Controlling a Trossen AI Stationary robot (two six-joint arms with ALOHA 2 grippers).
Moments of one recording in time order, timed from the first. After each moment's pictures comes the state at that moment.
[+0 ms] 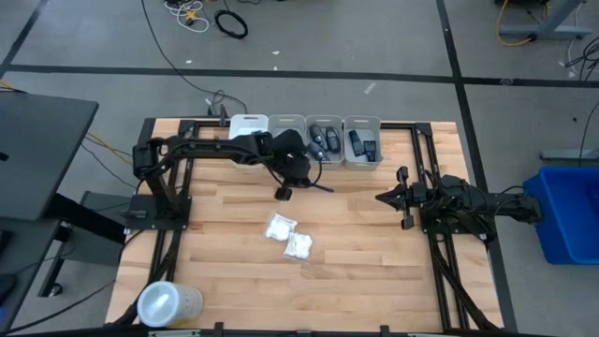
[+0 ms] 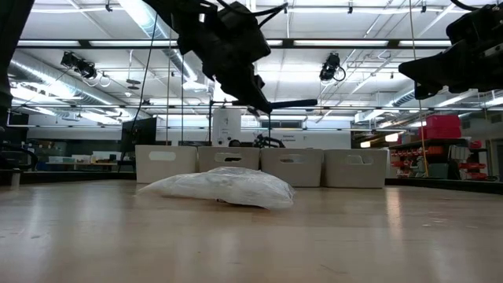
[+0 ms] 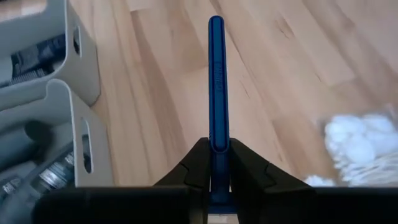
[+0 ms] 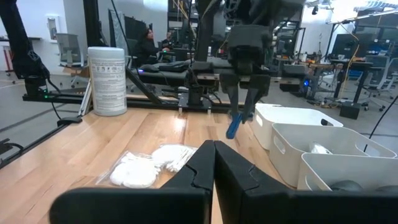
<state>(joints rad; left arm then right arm) 0.27 1.76 1.30 -0.37 0.33 0.49 -0.03 0.00 0.01 0.00 -0.05 -0.07</state>
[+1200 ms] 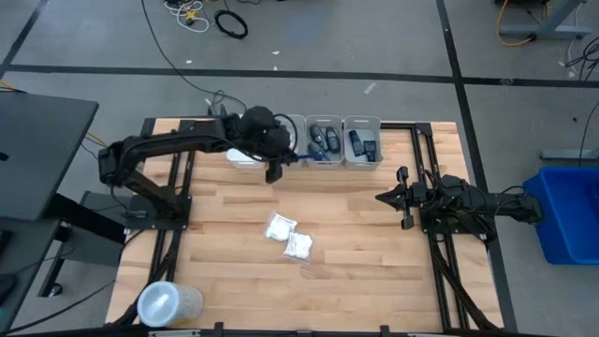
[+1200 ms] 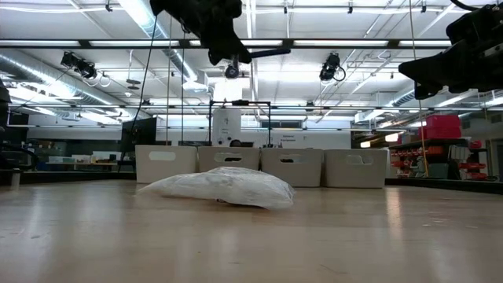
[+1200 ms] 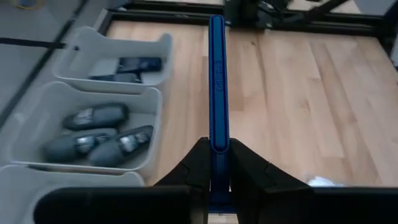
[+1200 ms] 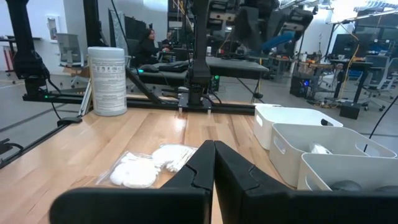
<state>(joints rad) 0.33 1.48 1.30 -0.45 0.22 0.14 -0.03 0.00 0.01 0.00 -0.05 -0.07</state>
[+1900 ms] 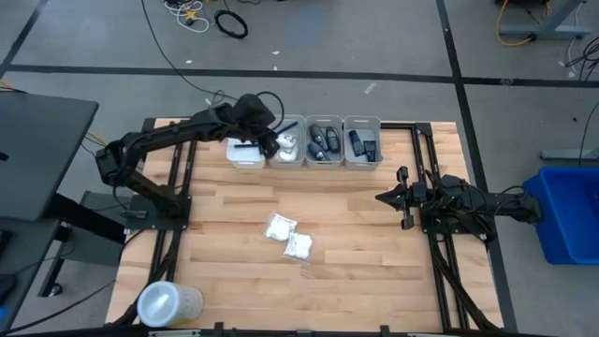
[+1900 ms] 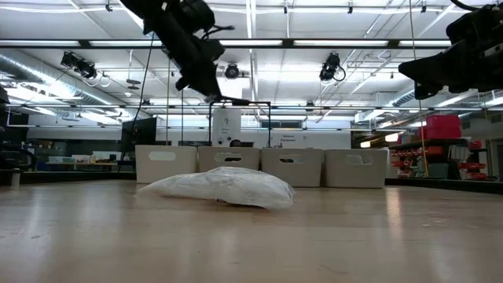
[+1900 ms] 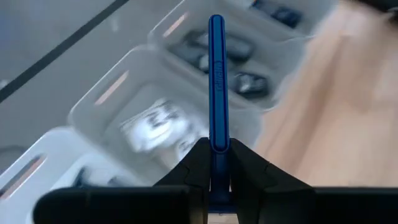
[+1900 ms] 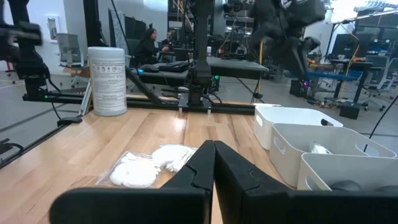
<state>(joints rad) 0.52 1.48 1.21 -0.50 0.00 -0.09 -0.03 0.00 0.01 0.00 -0.05 -0.07</state>
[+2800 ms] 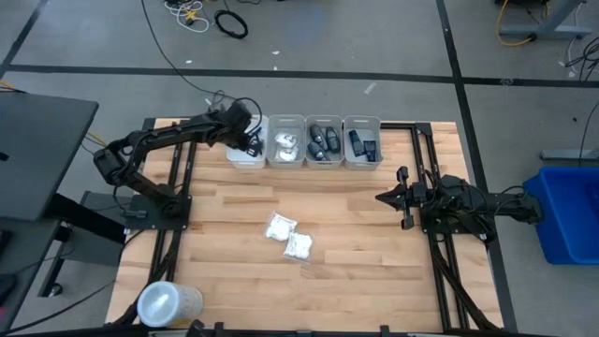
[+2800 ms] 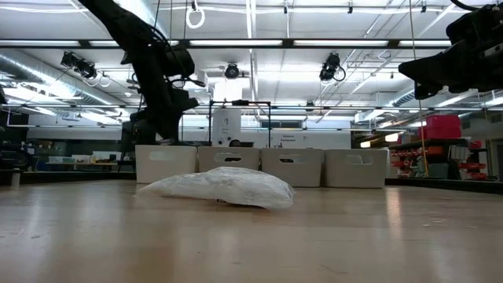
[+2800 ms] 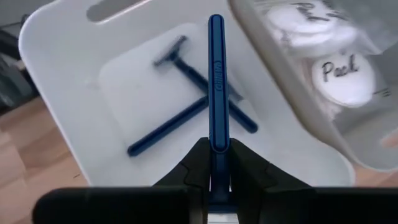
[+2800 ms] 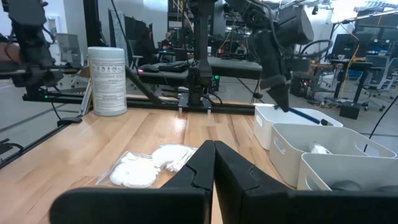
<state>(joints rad) 0.71 1.48 0.95 -0.53 -0.12 -0.31 -0.03 0.00 0.01 0.00 -0.05 -0.07</state>
